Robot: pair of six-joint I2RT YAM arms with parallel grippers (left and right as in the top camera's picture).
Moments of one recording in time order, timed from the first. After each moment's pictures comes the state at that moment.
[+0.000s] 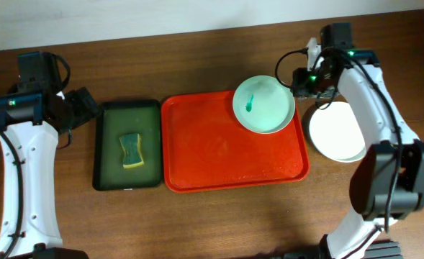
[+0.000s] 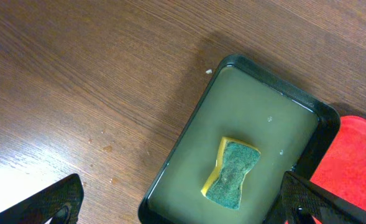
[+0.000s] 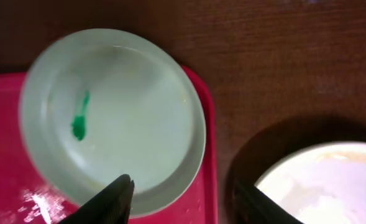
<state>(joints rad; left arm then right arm) 0.09 1.61 1.62 -1.14 -0.17 -0.36 -0.07 1.89 1.58 -0.90 -0.14 0.04</state>
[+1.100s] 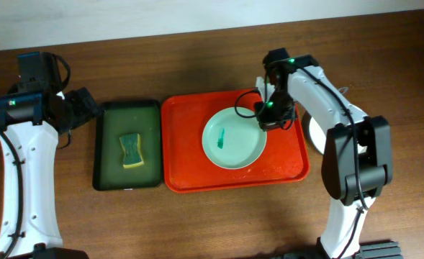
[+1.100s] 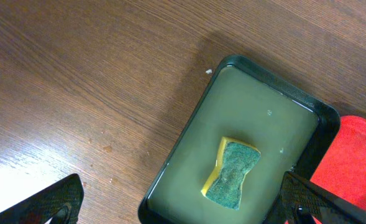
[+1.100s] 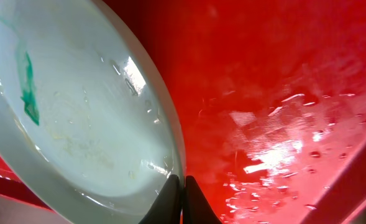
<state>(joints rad) 0.09 1.61 1.62 -1.14 -0.17 -0.36 0.16 2.04 1.61 -1.18 -0.20 0.02</state>
